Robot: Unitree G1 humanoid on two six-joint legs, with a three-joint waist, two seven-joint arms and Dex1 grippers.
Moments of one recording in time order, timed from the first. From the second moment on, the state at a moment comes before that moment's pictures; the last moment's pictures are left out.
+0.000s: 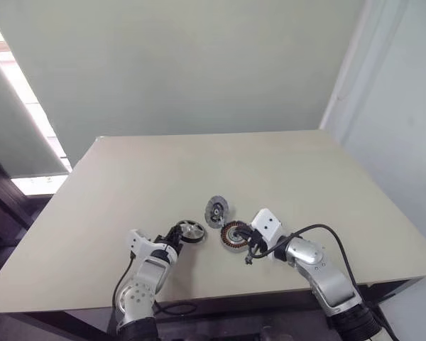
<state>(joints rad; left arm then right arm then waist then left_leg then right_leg) -0.11 -0.08 0.46 0.09 -0.99 0.57 0.10 -0.19 -0.25 0.34 -0.11 0.01 0.31 0.61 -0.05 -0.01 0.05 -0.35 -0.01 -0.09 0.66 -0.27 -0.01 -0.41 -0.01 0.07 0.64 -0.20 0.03</state>
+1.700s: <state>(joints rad) 0.00 0.20 0.30 0.05 -1.65 0.94 -0.06 -0.10 -0.34 0.25 -0.11 0.03 0.33 0.59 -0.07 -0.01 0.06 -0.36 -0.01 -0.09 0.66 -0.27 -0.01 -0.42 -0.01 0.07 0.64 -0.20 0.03</state>
